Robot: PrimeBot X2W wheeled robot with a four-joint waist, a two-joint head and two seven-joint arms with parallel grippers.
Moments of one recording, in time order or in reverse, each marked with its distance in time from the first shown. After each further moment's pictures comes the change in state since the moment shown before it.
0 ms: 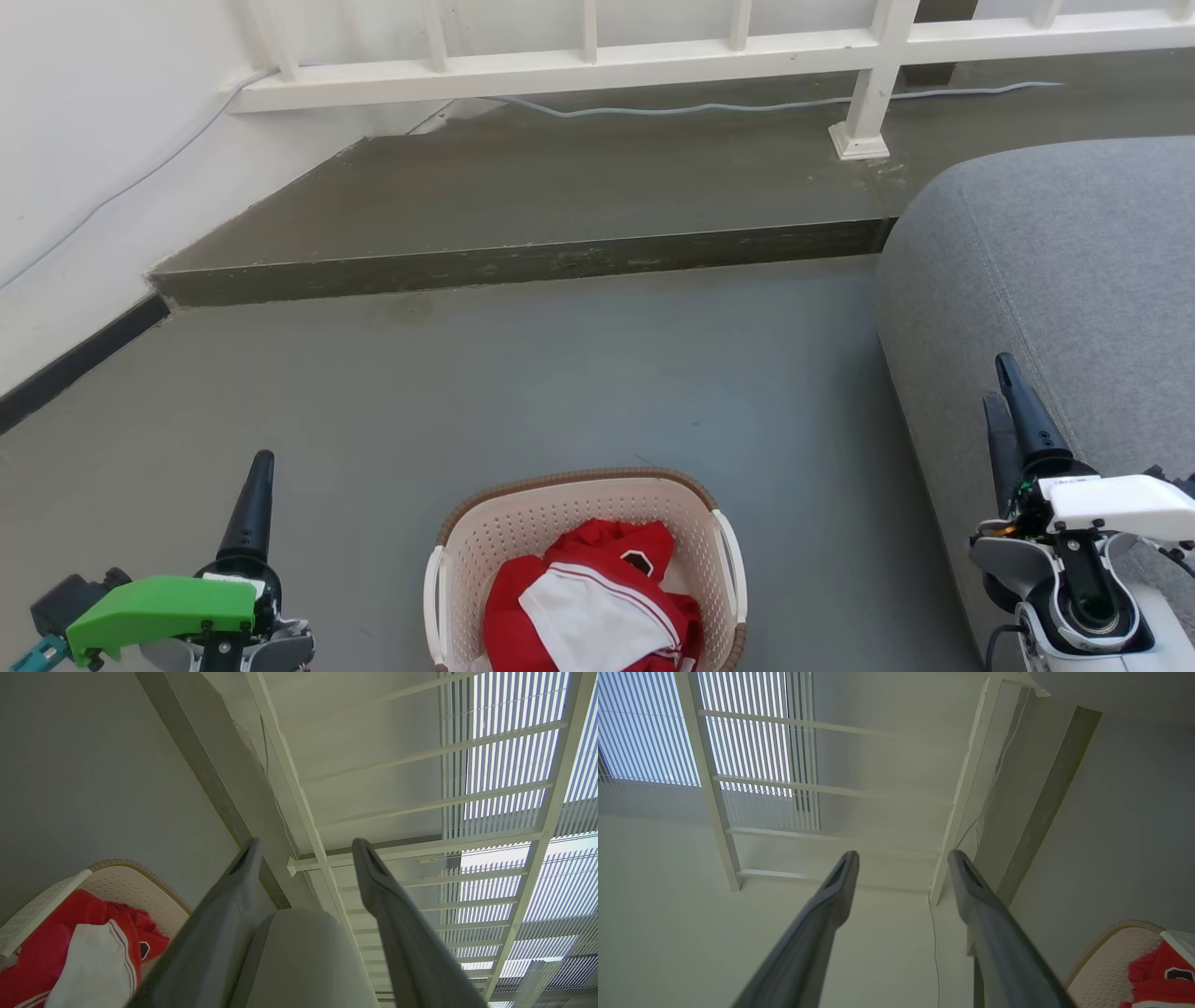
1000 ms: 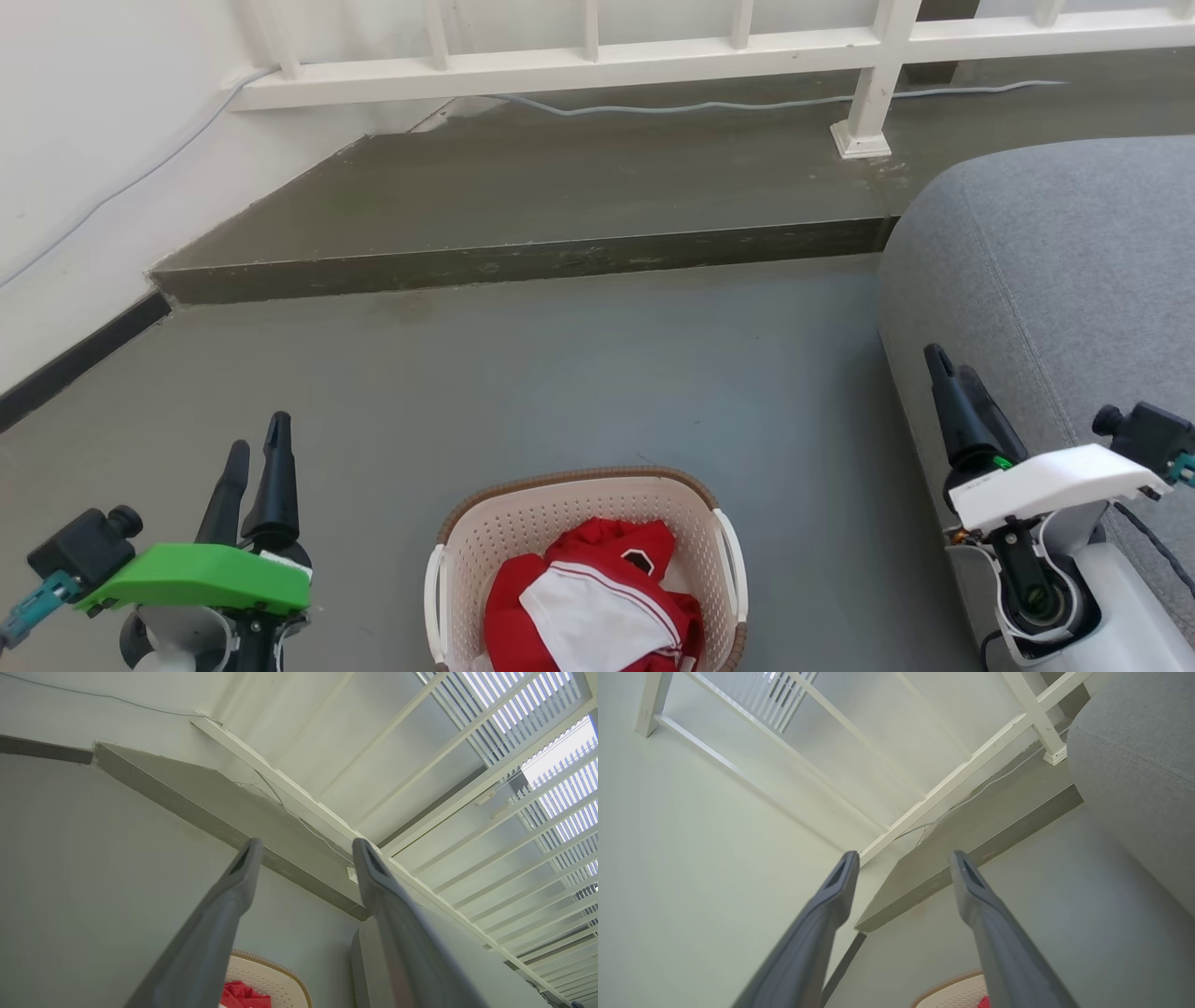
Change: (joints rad) left arm -0.022 0.031 -0.050 -0.070 0.530 0.008 -0.111; right arm -0.037 -0.106 0.196 -0.004 -0.519 -0.036 -0.107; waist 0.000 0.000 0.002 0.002
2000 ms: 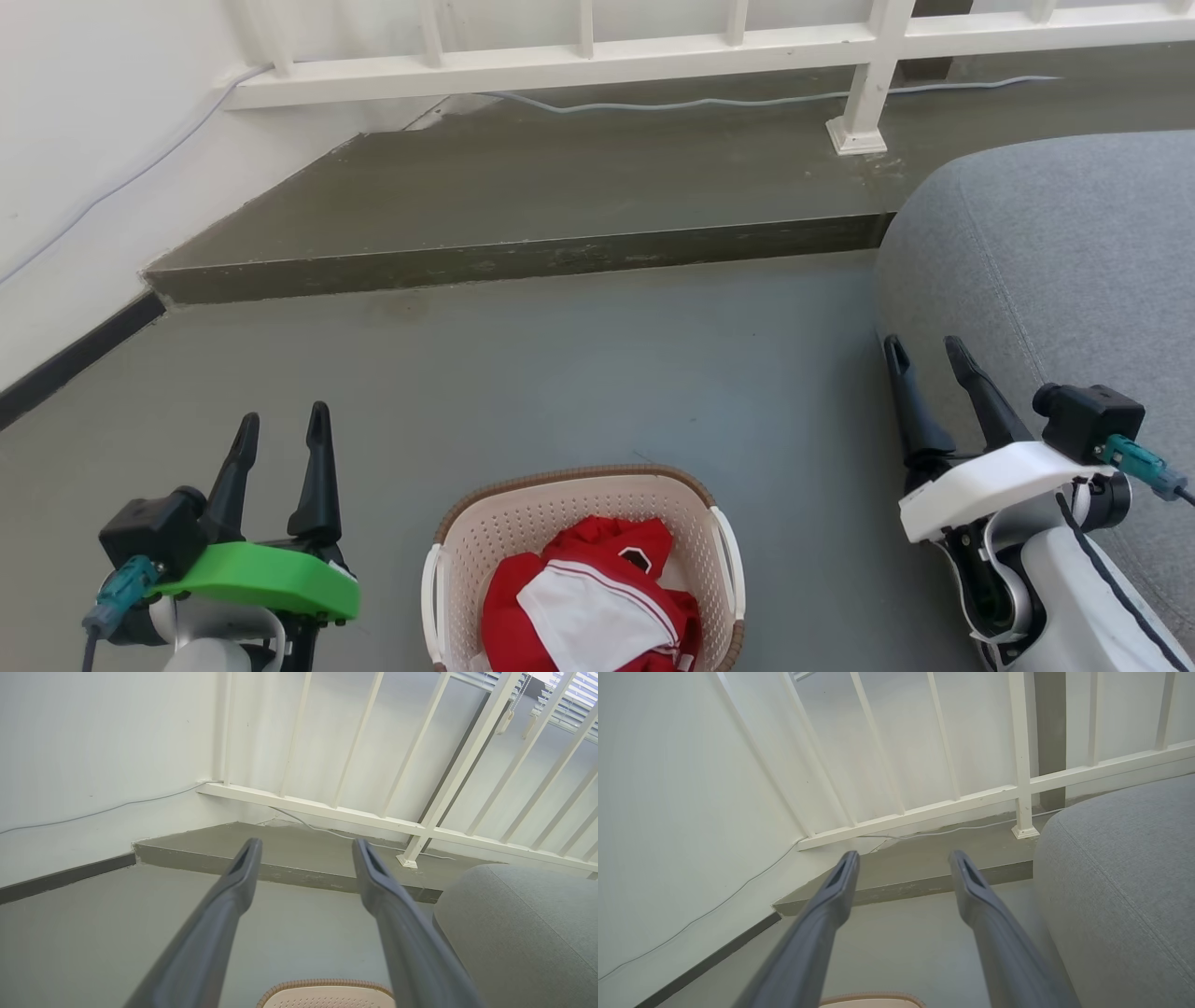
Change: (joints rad) left arm 0.000 -0.011 -0.044 -0.028 0.451 0.033 -0.101; right arm -0.032 -0.020 0.091 -0.014 -0.439 -0.096 -0.093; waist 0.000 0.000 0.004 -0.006
